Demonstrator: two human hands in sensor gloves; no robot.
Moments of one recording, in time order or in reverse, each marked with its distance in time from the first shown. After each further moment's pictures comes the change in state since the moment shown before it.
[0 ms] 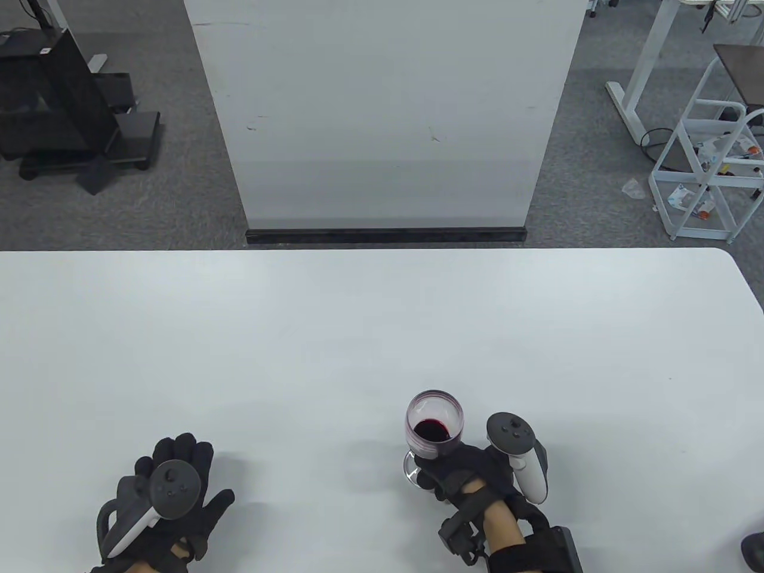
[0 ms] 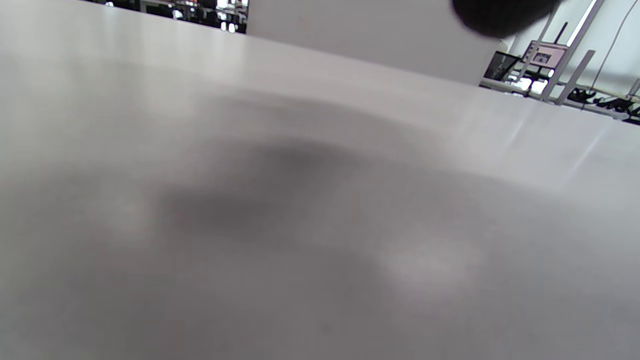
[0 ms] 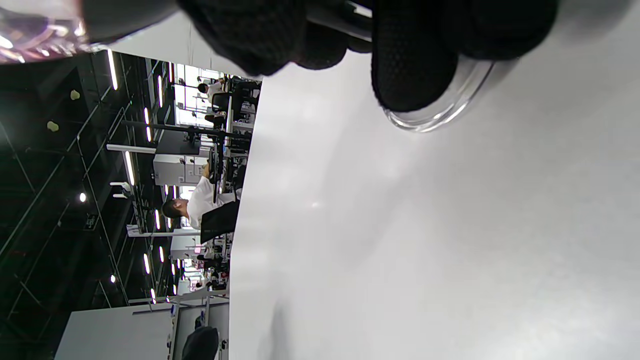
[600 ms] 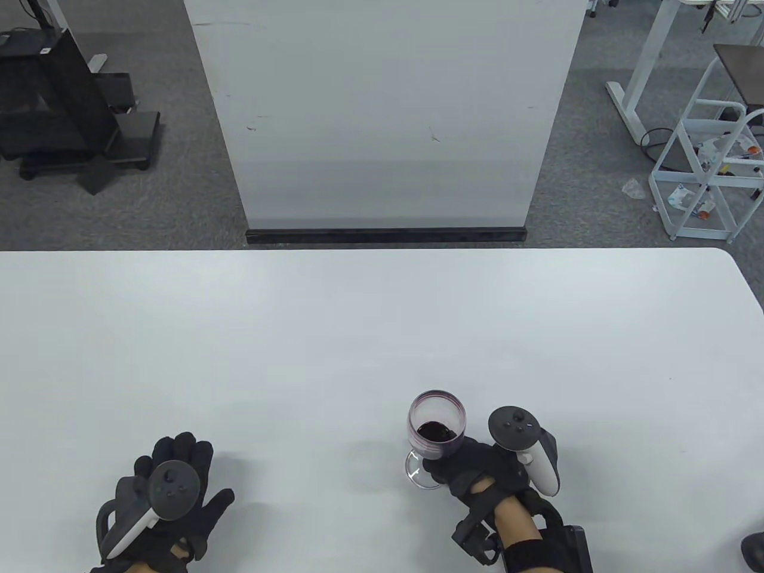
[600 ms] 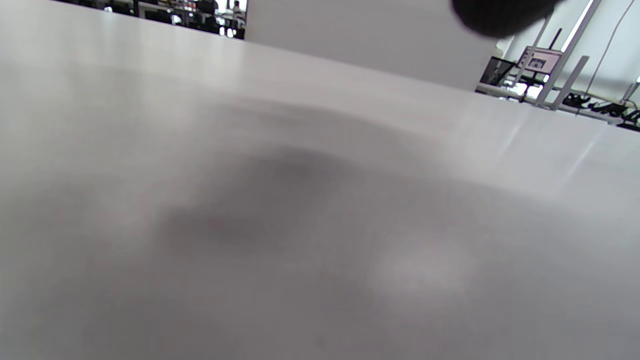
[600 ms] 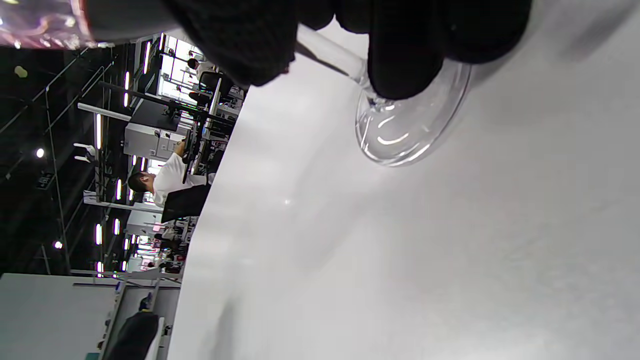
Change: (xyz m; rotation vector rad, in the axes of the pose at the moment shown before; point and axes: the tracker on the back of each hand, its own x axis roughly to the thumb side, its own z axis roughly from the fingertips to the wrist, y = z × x) left_hand 0.000 0.001 0.001 0.016 -0.009 0.001; right_hand 0.011 -0.007 0.007 -0.012 0.018 0.143
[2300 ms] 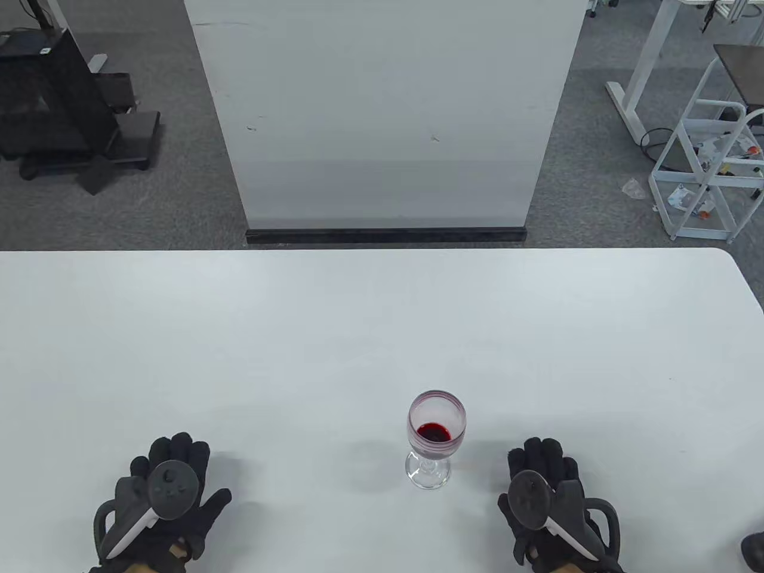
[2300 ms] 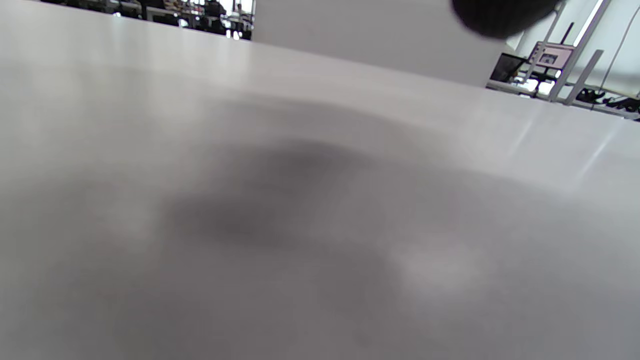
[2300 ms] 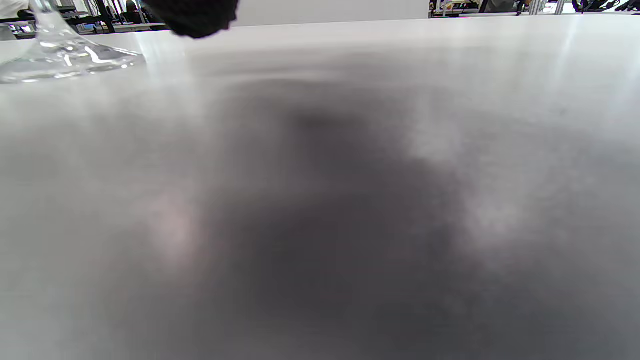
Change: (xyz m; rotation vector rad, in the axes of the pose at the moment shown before) left_hand -0.001 -0.002 0.000 0.002 0.023 -0.017; right_hand -0.038 -0.022 0.084 -0.383 0.135 1.014
